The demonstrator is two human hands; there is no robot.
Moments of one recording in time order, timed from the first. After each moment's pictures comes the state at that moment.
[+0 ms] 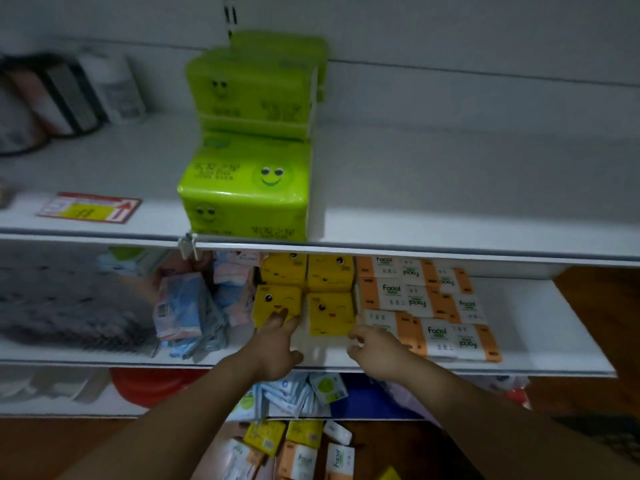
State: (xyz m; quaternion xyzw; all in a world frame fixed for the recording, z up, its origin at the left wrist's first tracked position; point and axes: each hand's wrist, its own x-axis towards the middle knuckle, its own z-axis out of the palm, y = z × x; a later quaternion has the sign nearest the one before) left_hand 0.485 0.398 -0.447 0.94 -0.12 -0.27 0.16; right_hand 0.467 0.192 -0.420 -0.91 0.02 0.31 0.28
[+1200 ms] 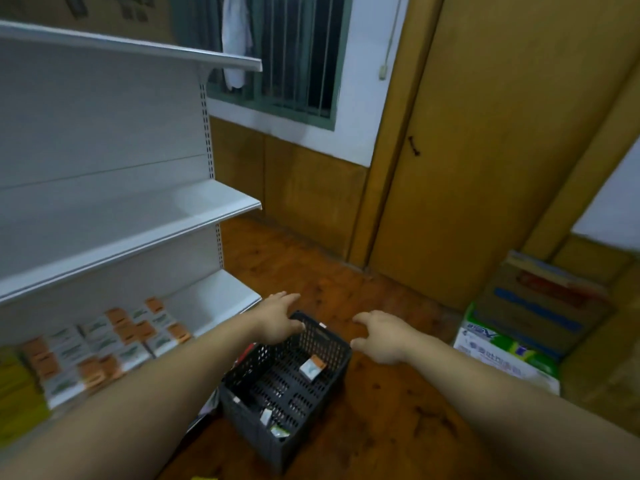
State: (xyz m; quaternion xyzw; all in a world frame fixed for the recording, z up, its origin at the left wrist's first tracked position) left_hand 0.120 -0.039 -0.185 0.81 -0.51 -0.26 0.12; right_hand -0.072 -0.135 -0.151 -0.89 0.38 0.17 0.17
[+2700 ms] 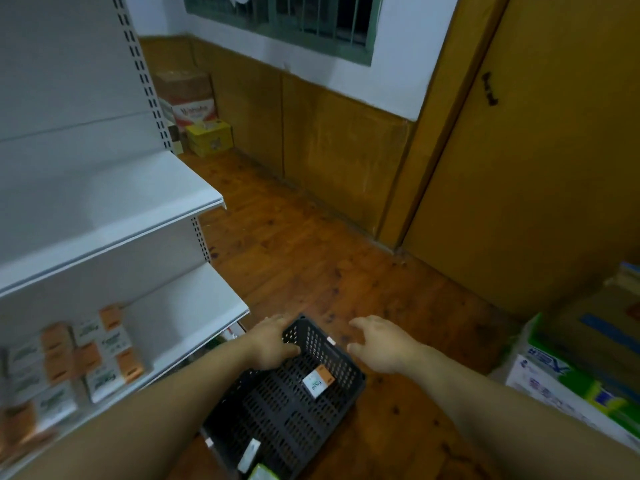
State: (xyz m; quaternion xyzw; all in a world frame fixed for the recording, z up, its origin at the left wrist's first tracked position) left_hand 0.243 -0.297 -0.305 0.82 -0.43 -0.37 0.09; right_hand 0.076 -0.434 -0.267 -0.89 0.31 0.21 0.25
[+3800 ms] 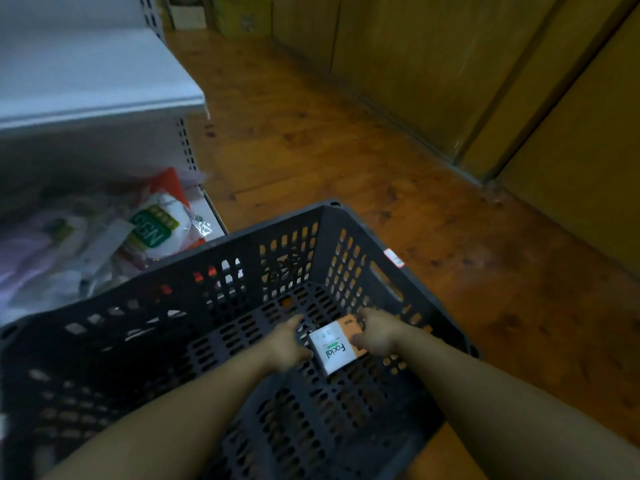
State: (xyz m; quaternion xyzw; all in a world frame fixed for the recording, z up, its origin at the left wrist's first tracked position) left_hand 0.289 -0.396 -0.967 0.82 -0.21 -0.47 0.26; right_hand 0.198 -0.557 -0.916 -0.86 0.32 0.34 0.22
